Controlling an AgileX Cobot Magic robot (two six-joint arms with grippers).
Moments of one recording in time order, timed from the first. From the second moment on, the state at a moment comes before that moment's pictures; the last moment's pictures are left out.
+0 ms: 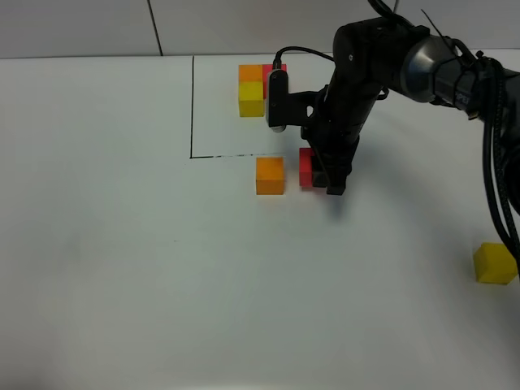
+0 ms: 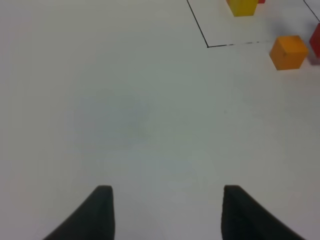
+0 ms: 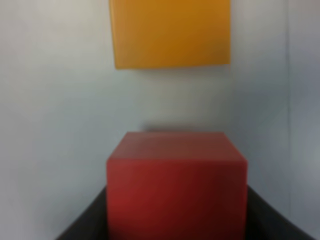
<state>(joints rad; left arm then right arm) -0.07 0.00 -0.50 -0.09 1.04 0.04 0.45 2.29 -1.81 0.12 1.00 -1.12</state>
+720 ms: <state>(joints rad) -0.07 0.00 -0.50 -0.09 1.04 0.04 0.47 2.37 -1.86 0.14 1.01 -1.12</state>
